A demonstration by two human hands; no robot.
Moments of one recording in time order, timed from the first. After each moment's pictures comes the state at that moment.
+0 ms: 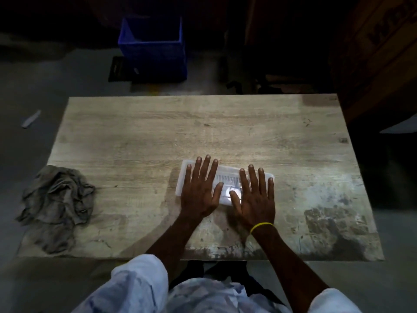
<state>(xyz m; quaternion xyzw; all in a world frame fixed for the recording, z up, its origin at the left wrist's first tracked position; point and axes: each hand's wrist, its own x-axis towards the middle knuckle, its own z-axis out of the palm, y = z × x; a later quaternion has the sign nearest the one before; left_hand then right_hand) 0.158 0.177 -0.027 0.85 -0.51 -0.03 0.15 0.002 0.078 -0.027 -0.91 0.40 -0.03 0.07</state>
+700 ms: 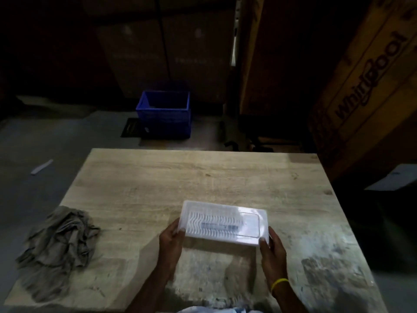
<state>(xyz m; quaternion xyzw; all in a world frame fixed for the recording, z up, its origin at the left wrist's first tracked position) 0.189 0.234 -0.017 0.72 -0.10 -0.26 0.63 -0.038 0.073 -0.026 -0.52 0.55 -0.31 0.57</state>
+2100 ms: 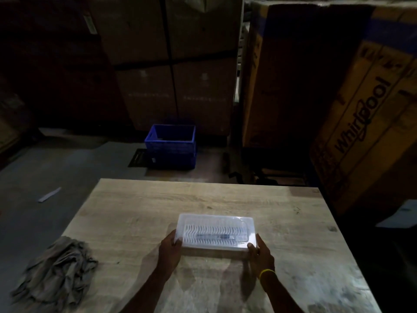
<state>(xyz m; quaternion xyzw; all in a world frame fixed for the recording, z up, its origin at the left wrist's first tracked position) 0.247 0.189 -0.003 0.82 -0.17 -0.20 0.51 0.031 0.014 0.016 -0.68 0.55 -0.13 0.47</state>
